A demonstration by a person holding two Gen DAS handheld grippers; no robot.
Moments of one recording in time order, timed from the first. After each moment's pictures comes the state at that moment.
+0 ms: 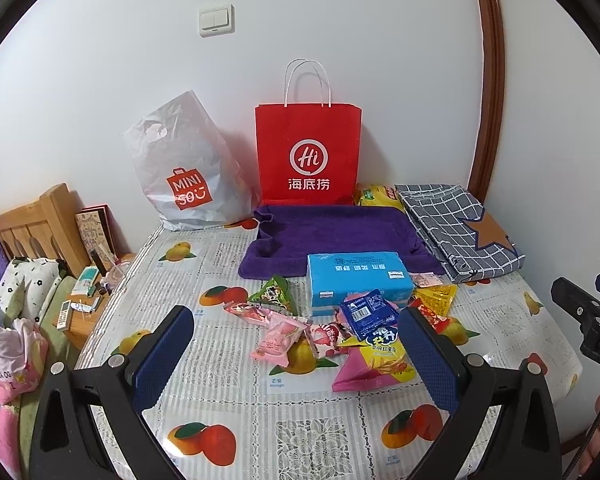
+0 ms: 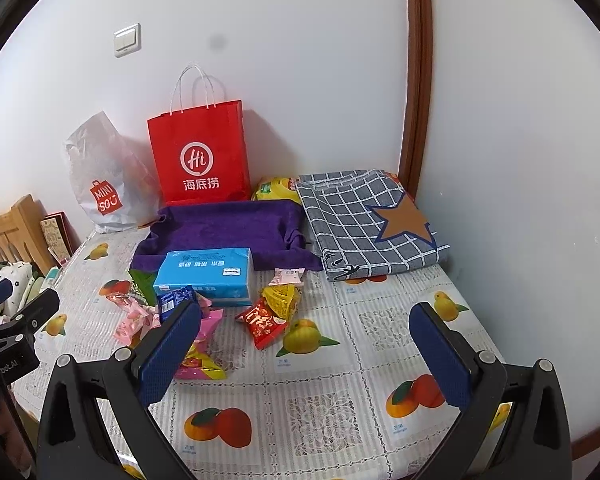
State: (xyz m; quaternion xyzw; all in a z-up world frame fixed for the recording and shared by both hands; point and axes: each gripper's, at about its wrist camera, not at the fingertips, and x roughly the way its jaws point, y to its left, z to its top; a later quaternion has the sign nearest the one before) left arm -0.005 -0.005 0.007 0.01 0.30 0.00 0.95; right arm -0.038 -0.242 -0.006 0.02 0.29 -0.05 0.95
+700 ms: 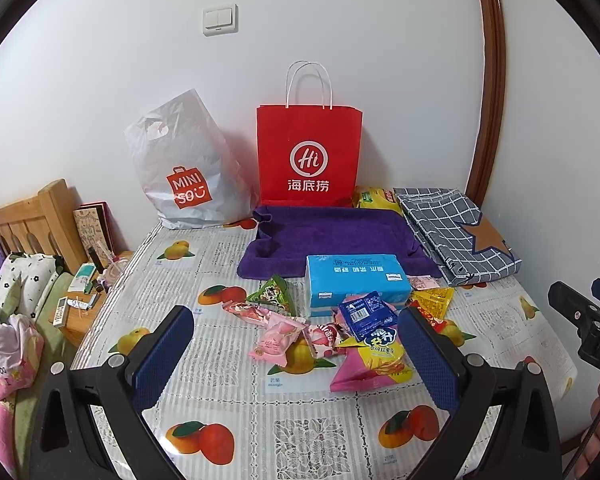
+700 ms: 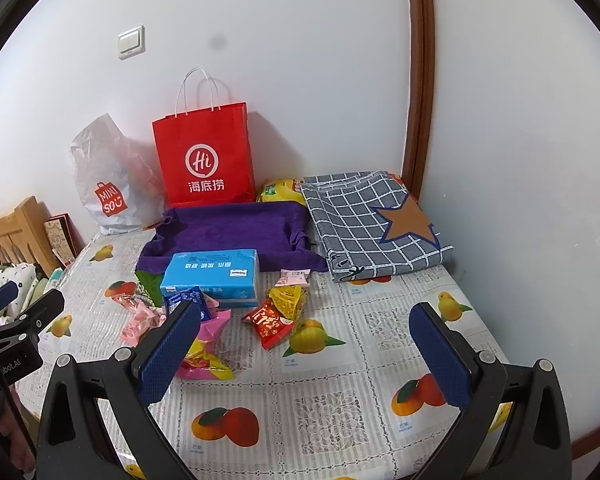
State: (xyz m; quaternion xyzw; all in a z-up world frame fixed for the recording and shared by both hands) left arm -0.009 -0.003 0.004 0.00 0.30 0.00 0.95; right arm -0.041 -0.239 -0.006 0.03 0.29 -0.05 0.96
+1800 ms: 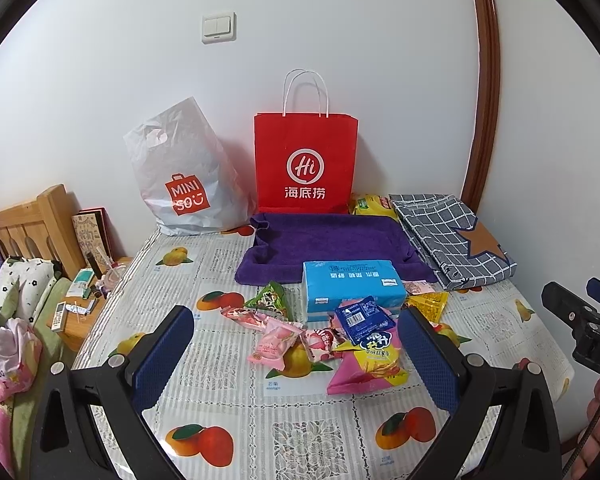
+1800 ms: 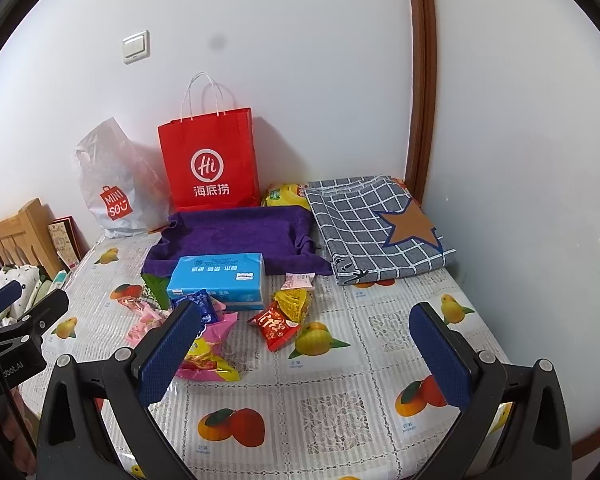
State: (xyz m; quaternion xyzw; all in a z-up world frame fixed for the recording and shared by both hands) left arm -0.020 0.001 0.010 0.00 0.28 -0.01 0.96; right arm -0.048 -0.234 -0.002 0.02 0.28 -0.04 0.96
